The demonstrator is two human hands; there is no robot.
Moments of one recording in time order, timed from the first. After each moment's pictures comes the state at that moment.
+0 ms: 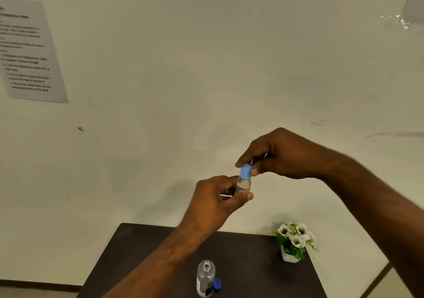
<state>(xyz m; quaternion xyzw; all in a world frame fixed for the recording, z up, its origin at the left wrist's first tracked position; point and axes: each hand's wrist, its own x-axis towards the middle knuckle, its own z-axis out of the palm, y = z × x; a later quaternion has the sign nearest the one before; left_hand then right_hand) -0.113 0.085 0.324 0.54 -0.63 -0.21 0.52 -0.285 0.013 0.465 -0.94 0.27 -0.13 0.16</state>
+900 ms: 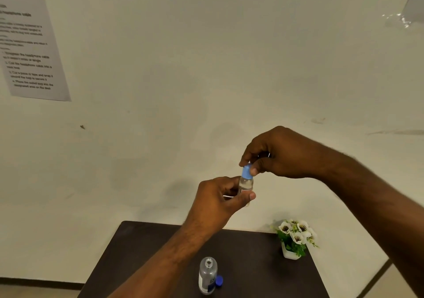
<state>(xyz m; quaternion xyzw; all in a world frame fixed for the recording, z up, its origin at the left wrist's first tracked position) -0.112 0.089 0.318 0.51 -0.63 -0.22 0.54 -0.275 0.022 0.465 -0.94 0.30 -0.11 0.08</state>
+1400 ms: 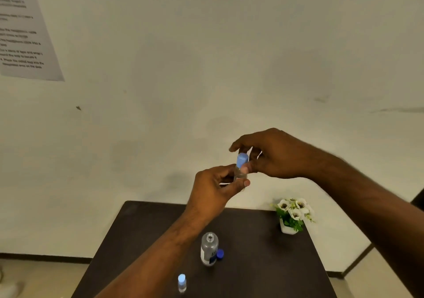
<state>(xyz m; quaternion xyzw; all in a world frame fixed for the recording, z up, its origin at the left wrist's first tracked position) -0.111 0.092 0.288 0.52 -0.59 -0.27 0.56 -0.272 0.024 0.413 -0.94 0.31 -0.12 0.08</state>
